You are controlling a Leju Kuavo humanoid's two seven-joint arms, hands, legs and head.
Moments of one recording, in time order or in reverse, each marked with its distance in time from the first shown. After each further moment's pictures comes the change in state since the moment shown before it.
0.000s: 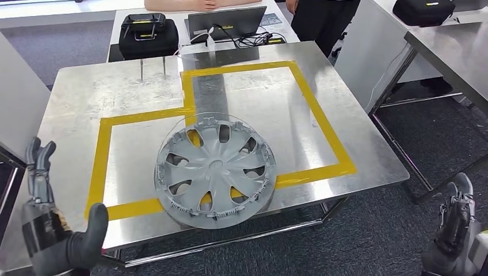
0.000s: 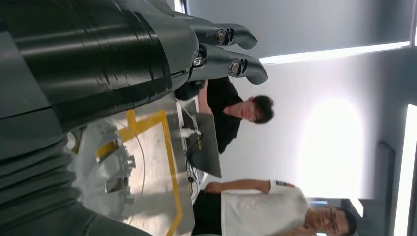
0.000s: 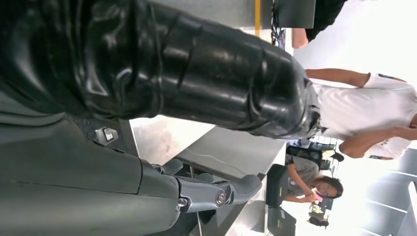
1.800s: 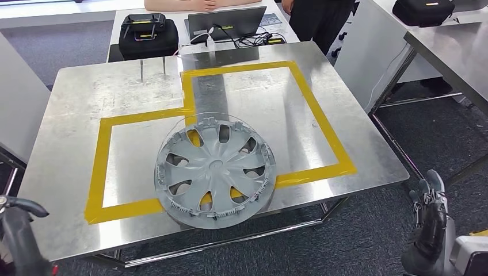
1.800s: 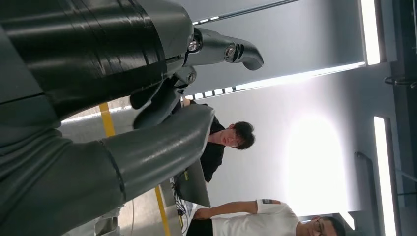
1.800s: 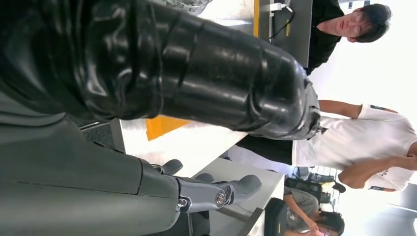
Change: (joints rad) left arm 0.092 0.099 0.017 -0.154 -0.208 0.076 0.065; right arm 0.005 -0.018 0.123 -0.023 0.001 0.000 0.011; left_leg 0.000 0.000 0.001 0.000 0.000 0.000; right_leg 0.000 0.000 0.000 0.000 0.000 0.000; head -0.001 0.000
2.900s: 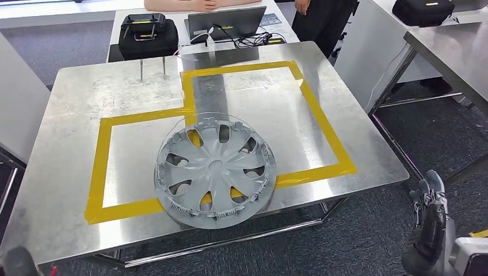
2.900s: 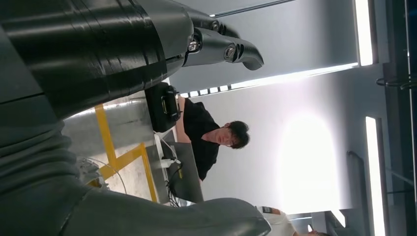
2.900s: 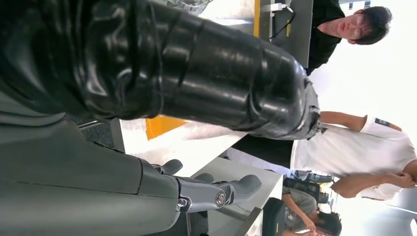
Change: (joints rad) left arm 0.006 0.012 0.000 -0.017 0.019 0.003 -0.021; right arm 0.005 -0.005 0.002 0.000 0.005 0.000 -0.007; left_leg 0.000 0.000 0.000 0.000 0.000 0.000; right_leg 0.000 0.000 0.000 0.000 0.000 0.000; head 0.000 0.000
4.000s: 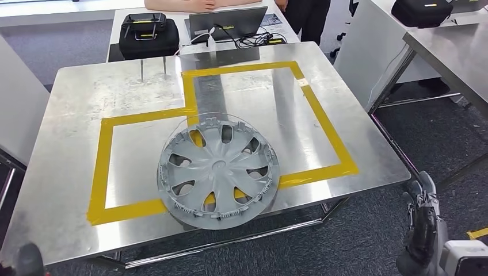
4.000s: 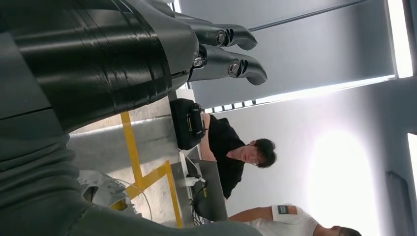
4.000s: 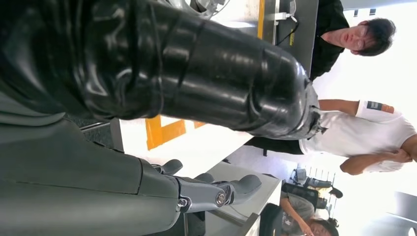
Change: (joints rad) left arm 0.026 0.022 -0.001 -0.007 -0.054 0.007 0.106; right arm 0.020 0.000 0.036 -0.008 0.037 0.000 -0.003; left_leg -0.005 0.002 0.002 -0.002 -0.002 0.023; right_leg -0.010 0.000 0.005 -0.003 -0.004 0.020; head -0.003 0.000
